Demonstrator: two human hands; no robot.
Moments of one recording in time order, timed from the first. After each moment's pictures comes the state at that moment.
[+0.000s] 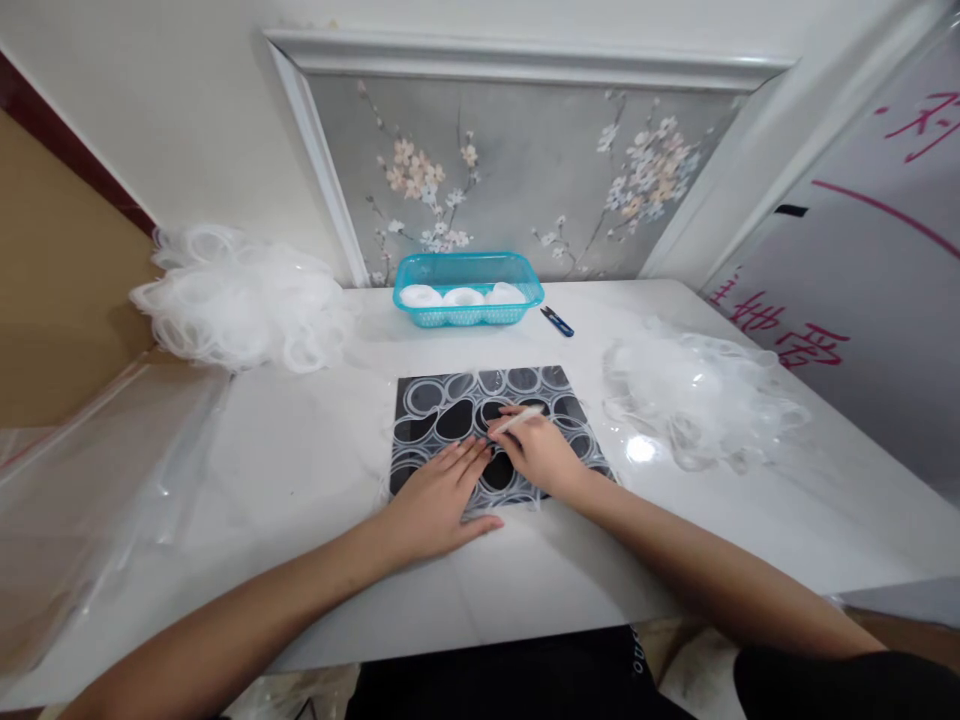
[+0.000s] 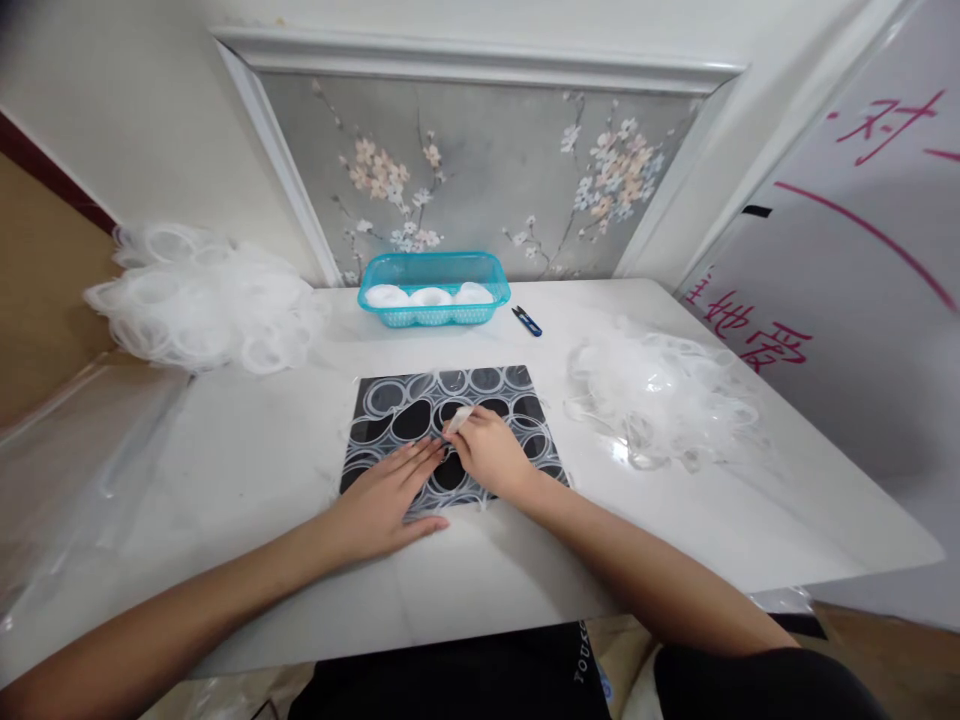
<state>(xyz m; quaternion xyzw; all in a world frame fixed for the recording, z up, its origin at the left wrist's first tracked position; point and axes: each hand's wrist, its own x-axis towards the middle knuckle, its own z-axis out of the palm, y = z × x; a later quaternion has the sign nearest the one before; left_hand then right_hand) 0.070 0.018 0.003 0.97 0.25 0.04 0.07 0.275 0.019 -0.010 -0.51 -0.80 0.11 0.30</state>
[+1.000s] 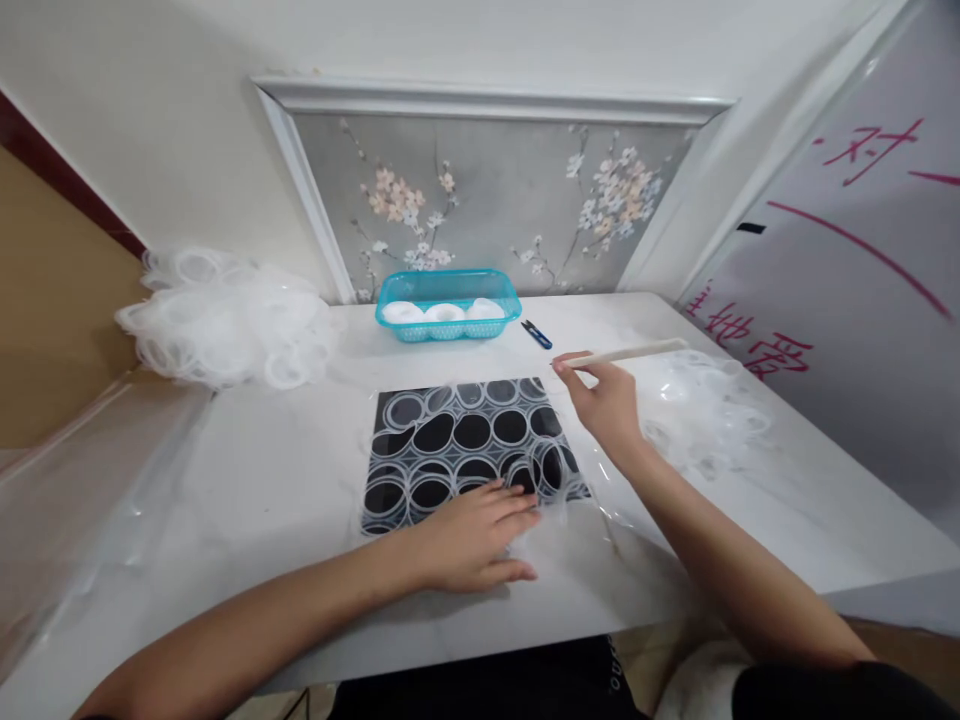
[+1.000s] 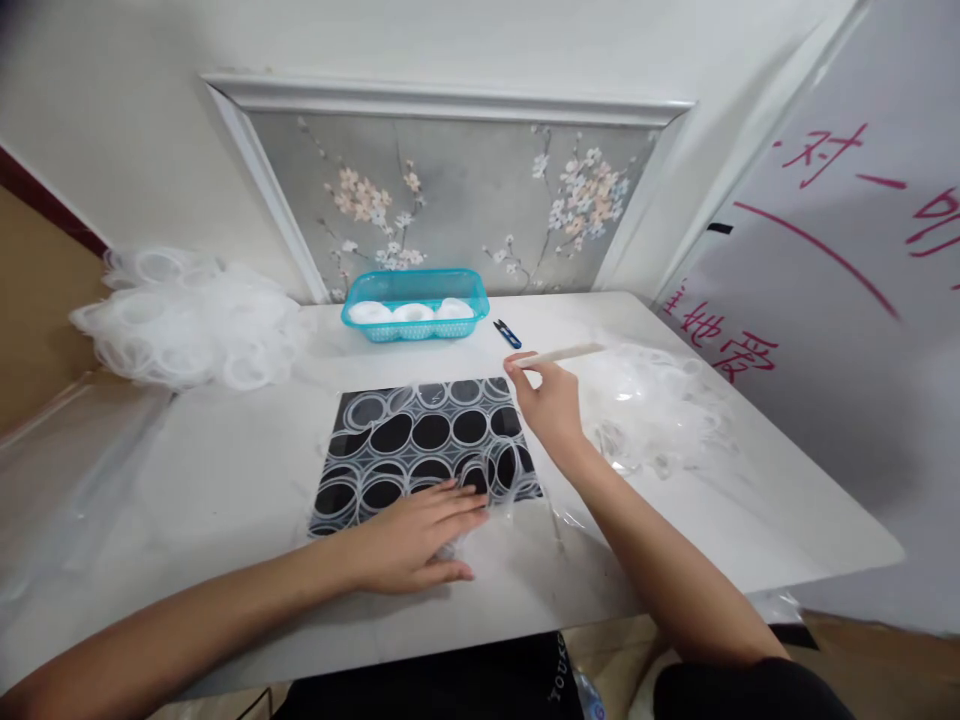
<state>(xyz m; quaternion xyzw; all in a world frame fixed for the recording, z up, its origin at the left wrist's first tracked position) 0.123 0.003 0.017 0.98 0.09 0.06 0.18 0.355 0.034 0.043 -0.64 -0.60 0.07 0.47</state>
